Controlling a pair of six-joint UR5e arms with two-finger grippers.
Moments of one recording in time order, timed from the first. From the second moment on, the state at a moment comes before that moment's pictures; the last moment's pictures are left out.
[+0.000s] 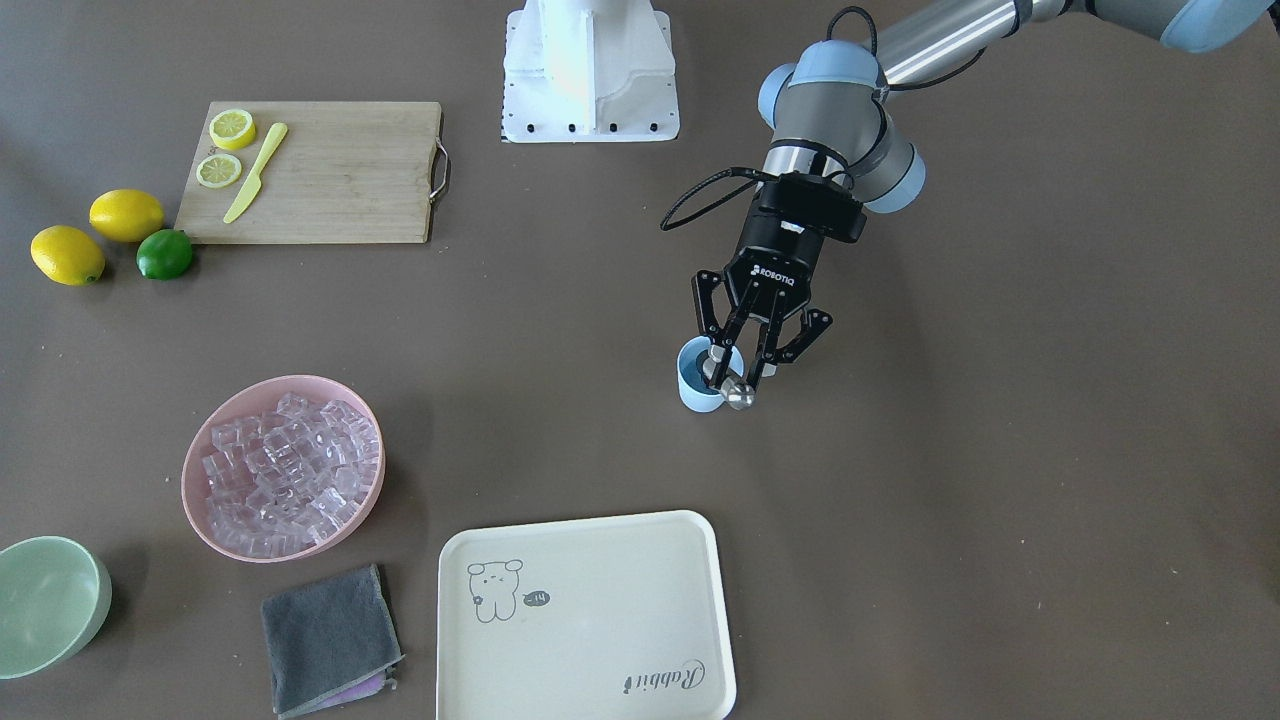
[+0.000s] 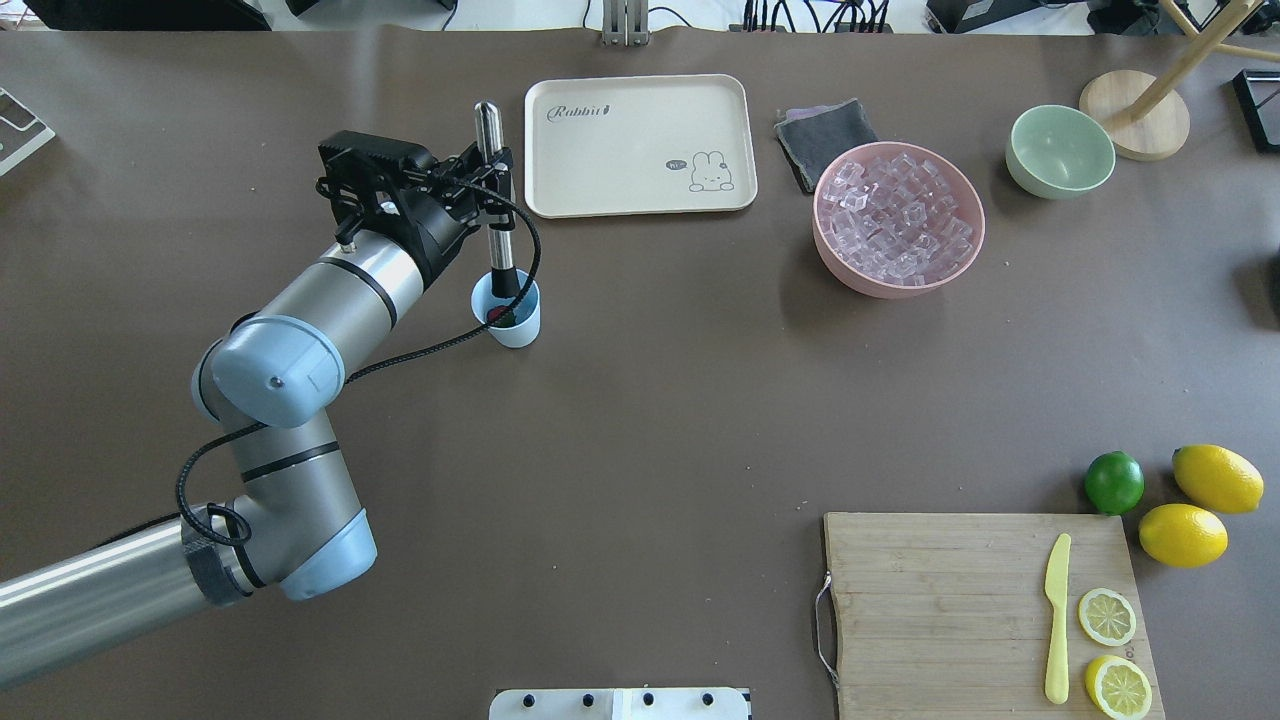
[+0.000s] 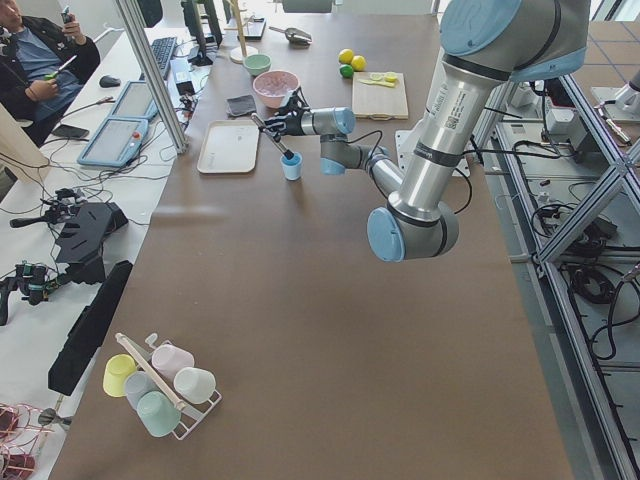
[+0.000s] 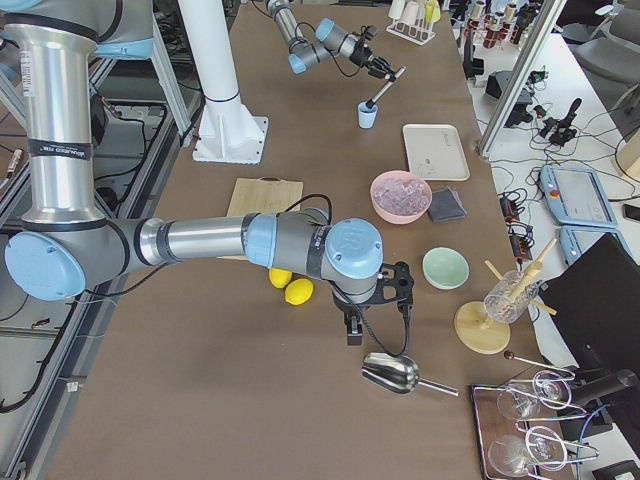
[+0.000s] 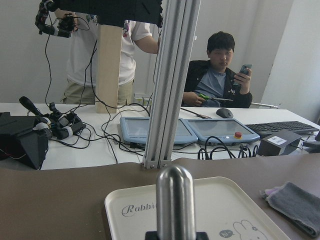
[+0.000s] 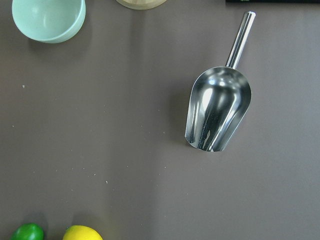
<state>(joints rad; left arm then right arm) -0.55 -2.07 -1.60 -2.64 -1.07 -0.88 1.75 -1.60 1.75 -1.83 2.45 -0.26</state>
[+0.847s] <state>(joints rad) -1.19 -1.88 -1.63 -2.34 -2.20 -0.97 1.75 -1.59 1.75 -1.82 2.45 -0.26</state>
